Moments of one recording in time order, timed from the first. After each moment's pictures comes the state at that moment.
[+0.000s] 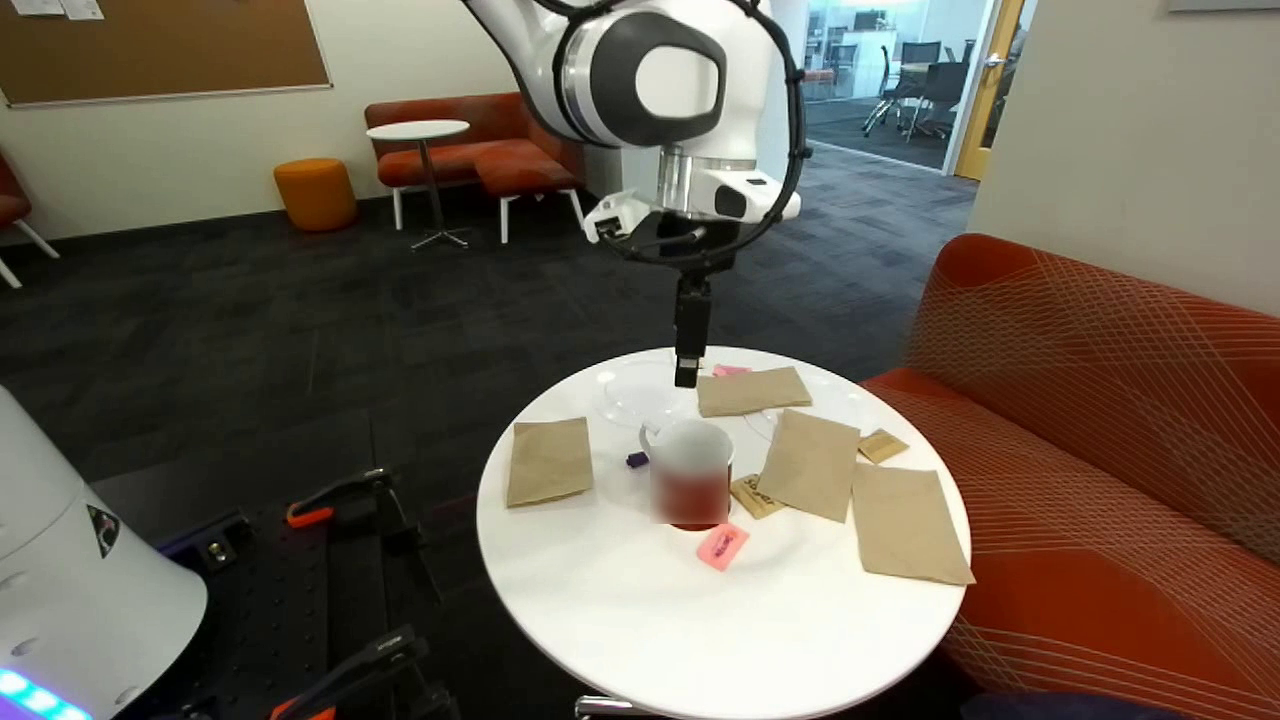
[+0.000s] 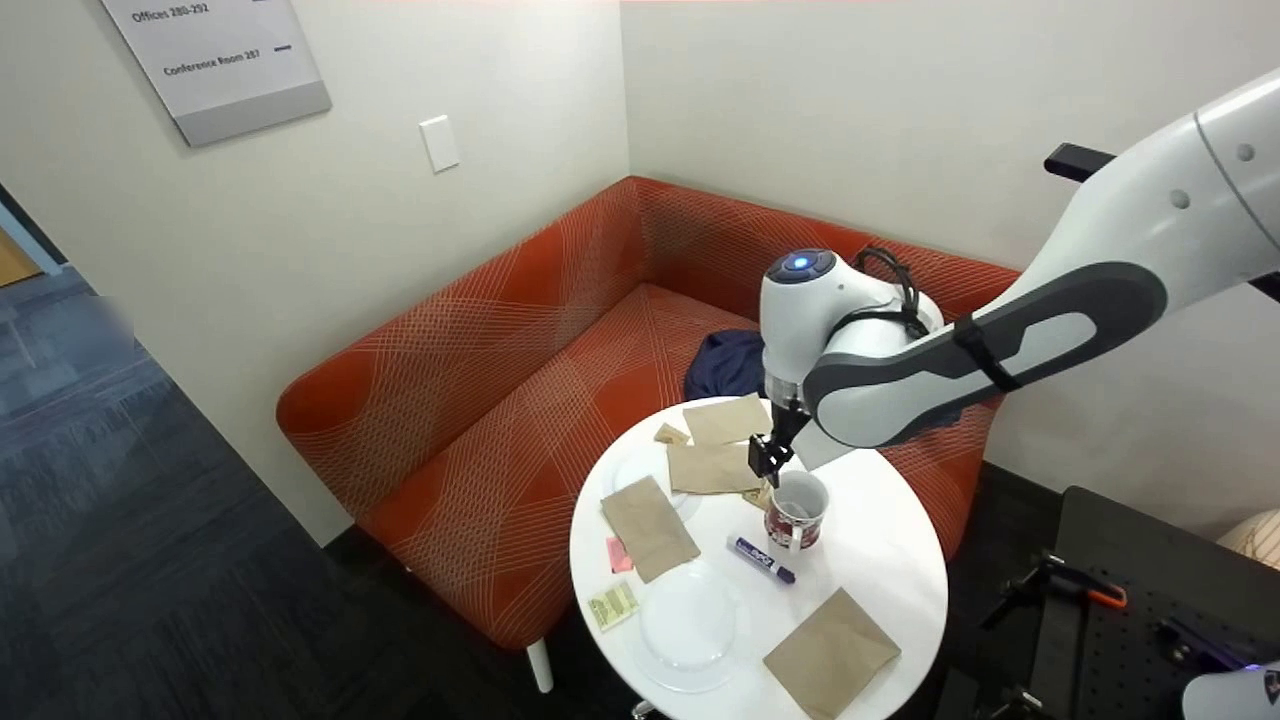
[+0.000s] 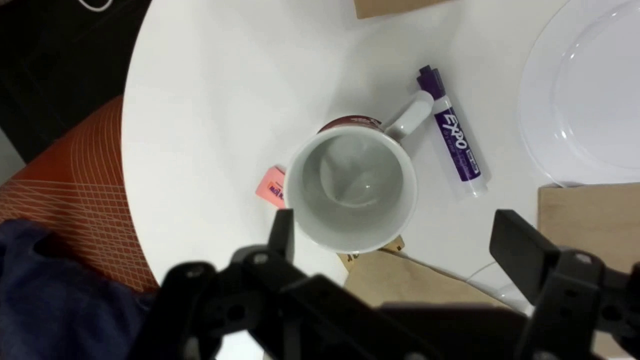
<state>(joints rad) 0.14 0.33 -0.12 -2.13 -0.04 2.33 0.60</state>
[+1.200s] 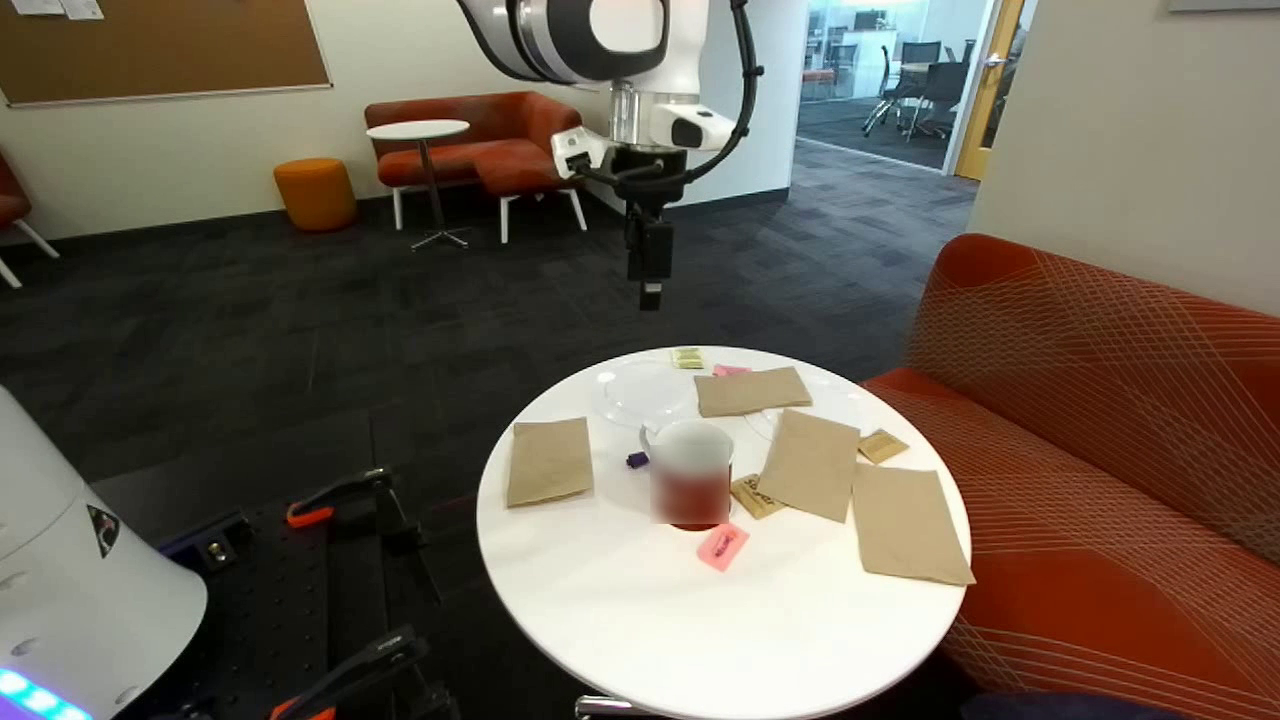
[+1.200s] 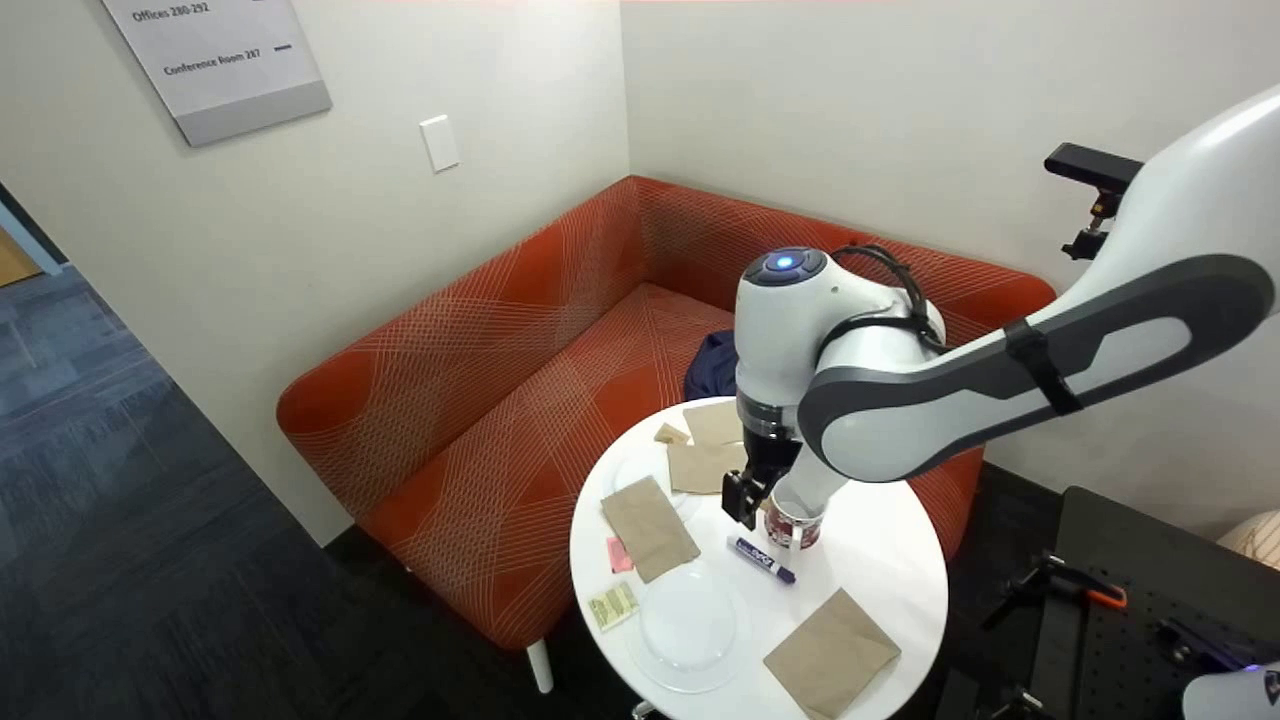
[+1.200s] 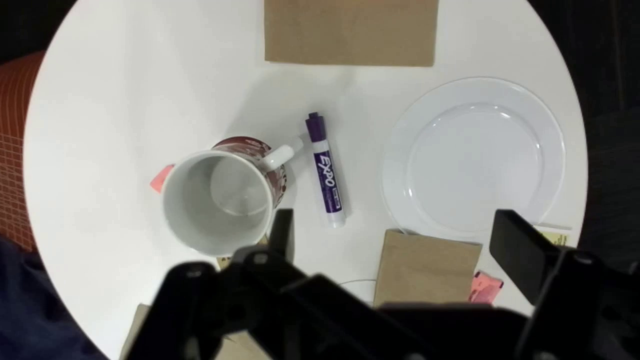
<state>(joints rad) 0.14 0.26 0.04 -2.11 0.00 2.28 0.48</state>
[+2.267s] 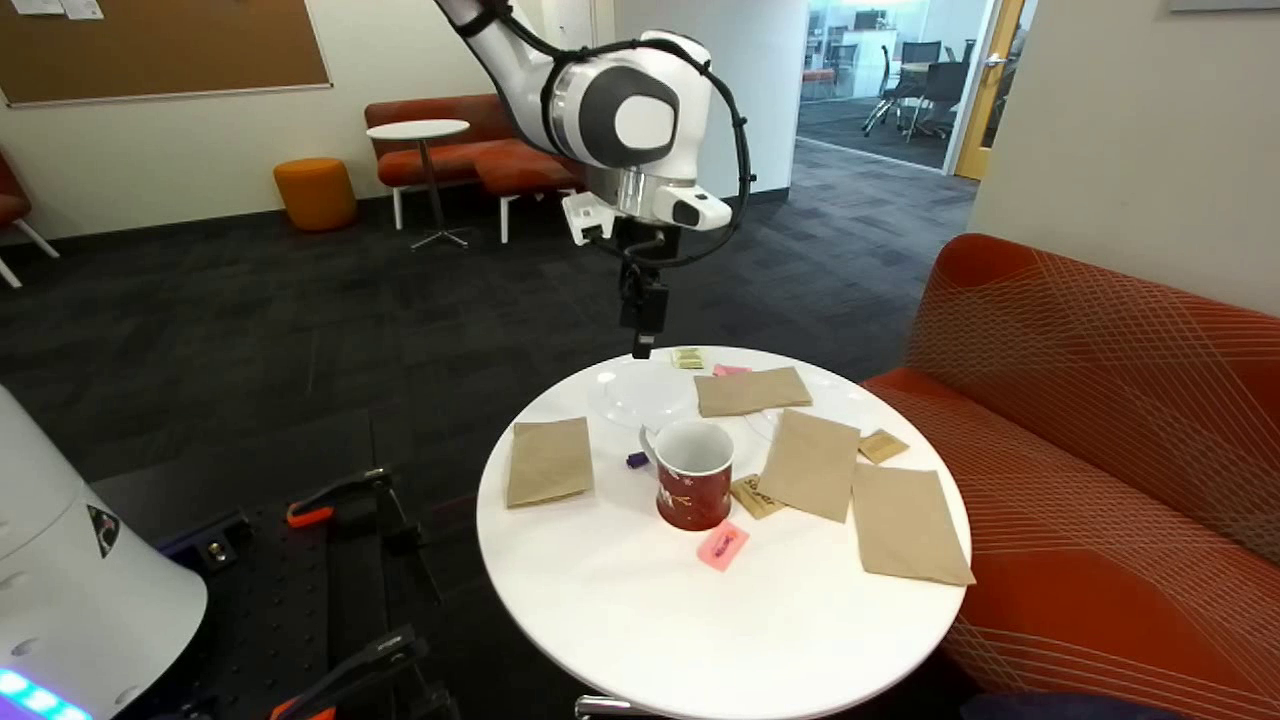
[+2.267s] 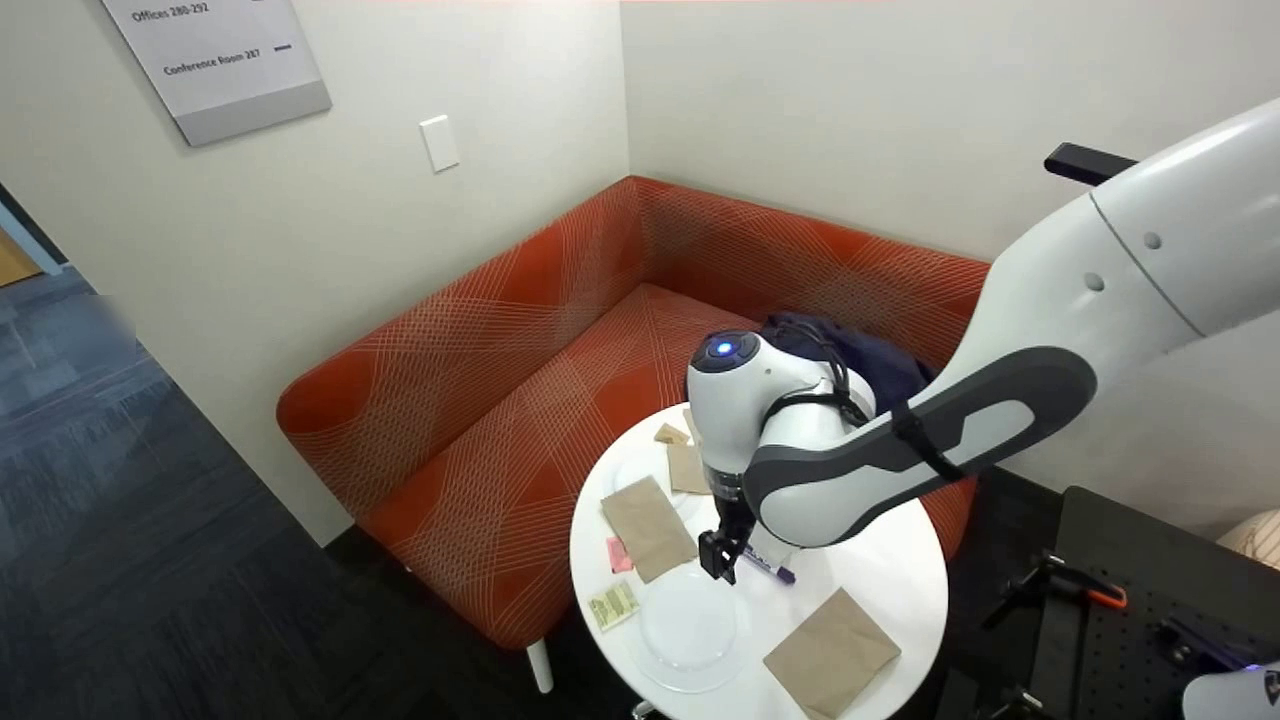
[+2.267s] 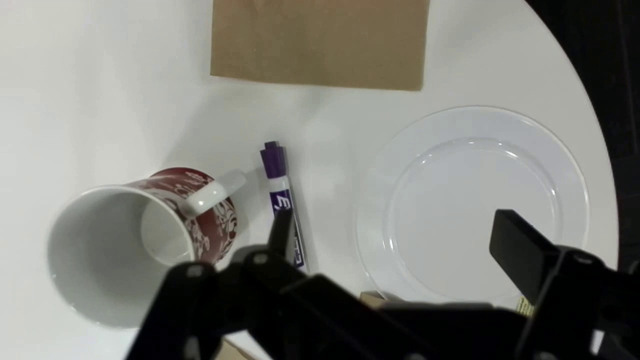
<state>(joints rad) 0.17 0.49 0.06 -1.99 0.01 2.30 0.48</state>
